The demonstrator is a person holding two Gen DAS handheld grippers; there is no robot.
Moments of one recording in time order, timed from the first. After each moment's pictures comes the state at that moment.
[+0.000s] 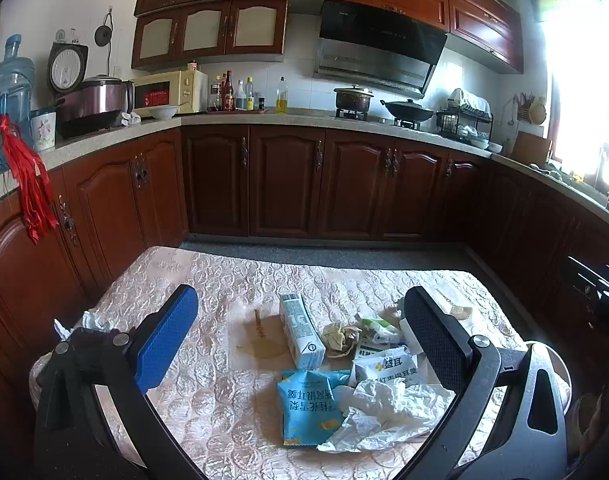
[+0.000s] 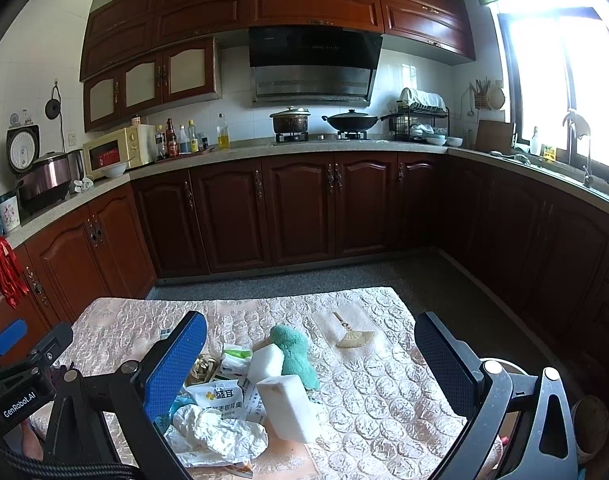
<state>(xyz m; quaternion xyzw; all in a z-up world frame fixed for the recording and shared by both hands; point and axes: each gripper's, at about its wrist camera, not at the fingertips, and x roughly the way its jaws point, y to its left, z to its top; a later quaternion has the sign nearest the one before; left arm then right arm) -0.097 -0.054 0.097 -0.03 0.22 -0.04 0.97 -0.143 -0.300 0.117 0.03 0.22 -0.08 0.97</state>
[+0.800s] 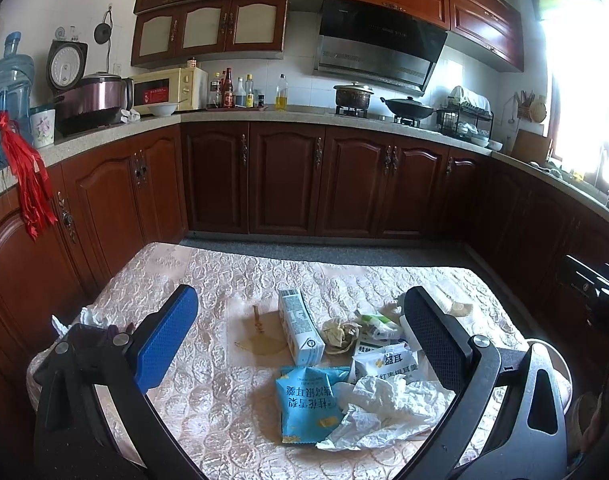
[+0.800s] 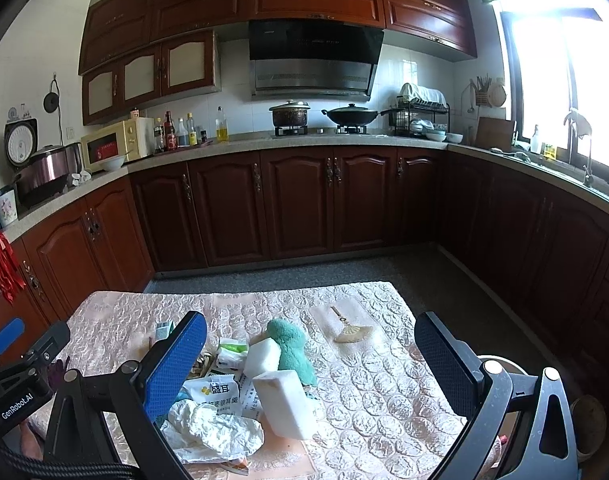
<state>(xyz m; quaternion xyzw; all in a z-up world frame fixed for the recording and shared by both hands) -0.097 -0.053 0.091 -0.03 0.23 -0.05 0.97 -0.141 -0.301 0.118 0.04 0.23 -0.08 0.97</state>
